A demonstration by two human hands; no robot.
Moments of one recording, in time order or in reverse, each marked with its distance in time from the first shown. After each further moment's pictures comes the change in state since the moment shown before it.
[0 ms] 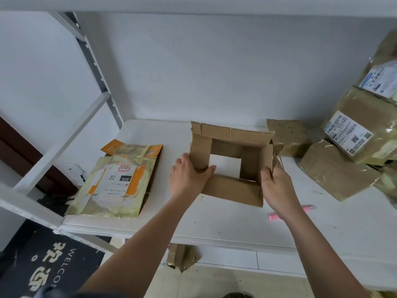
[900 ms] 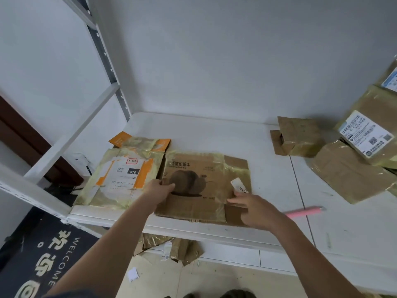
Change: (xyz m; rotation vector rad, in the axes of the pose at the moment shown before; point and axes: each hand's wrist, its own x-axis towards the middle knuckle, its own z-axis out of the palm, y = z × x) left_hand 0.024 -0.123 -0.020 -0.300 -0.334 -0.457; right_hand -0.003 0.048 0.054 -0.467 -0.769 -0.085
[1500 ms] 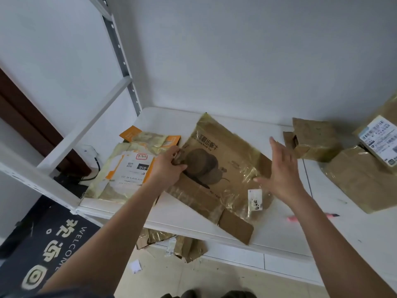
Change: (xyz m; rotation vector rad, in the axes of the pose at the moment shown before) left_hand -0.019 0.047 -0.025 0.073 0.197 0.421; right_hand 0.029 -0.015 -0.060 -0.124 0.638 -0.032
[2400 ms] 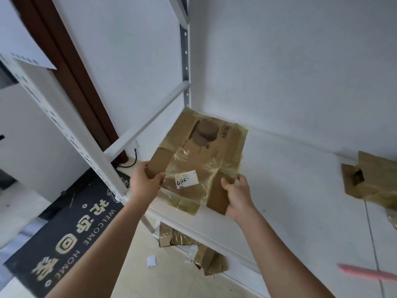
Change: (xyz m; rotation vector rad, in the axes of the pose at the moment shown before) left_hand -0.033 -0.101 -0.101 -0.273 0.453 -0.258; right_hand 0.009 -0.183 0.125 1.419 -0.366 0.624
